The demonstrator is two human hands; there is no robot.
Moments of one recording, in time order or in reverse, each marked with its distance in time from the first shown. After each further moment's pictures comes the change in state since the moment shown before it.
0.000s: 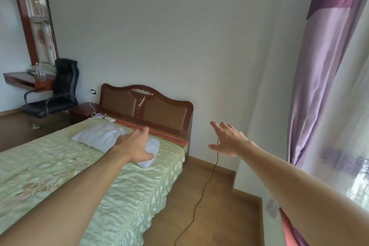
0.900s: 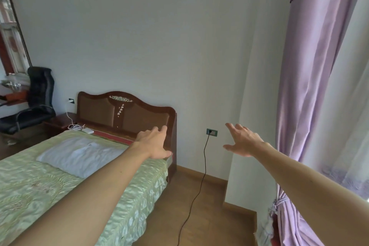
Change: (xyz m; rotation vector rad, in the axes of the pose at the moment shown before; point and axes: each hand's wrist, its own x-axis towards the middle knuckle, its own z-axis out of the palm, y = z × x) left_hand 0.237 0.230 -0.003 0.097 0.016 0.131; right_hand 0.129 0.284 0.039 0.026 -0.025 0.134
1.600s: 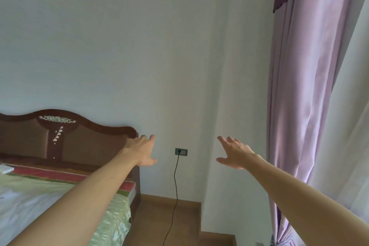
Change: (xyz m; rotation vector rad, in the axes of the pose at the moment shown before) left_hand 0.286 -0.012 0.026 0.044 -0.031 0.222; right_hand 0.186 0.072 0.033 -0.088 -0.071 0.214
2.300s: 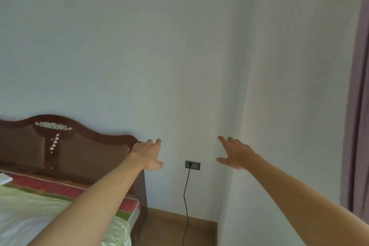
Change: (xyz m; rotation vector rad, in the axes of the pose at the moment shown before) left_hand 0.263 -0.008 0.047 -0.004 -0.093 -0.057; right_hand 0.269 0.046 0.066 0.062 -0.037 -0.084
